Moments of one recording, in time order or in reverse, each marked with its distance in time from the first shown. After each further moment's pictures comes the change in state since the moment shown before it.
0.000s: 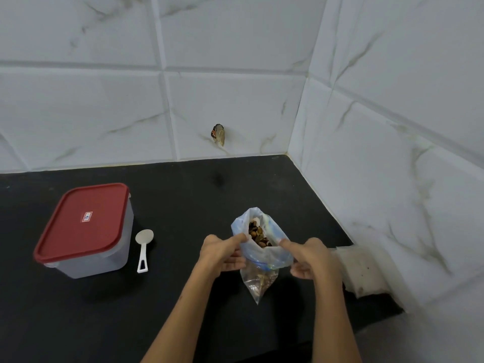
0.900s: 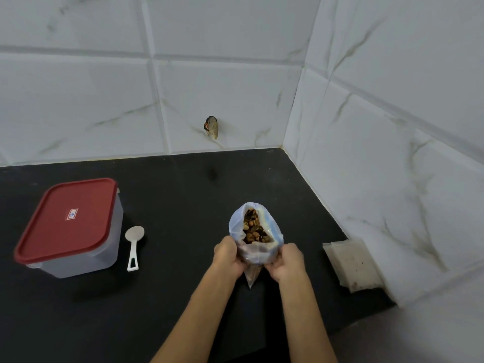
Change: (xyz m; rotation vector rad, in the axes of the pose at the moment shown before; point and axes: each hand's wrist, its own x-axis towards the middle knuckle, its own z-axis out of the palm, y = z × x) left_hand 0.015 -0.012 0.039 -0.602 0.015 -0.169; right_hand 0.014 0.010 0.044 1.124 -0.065 0.231
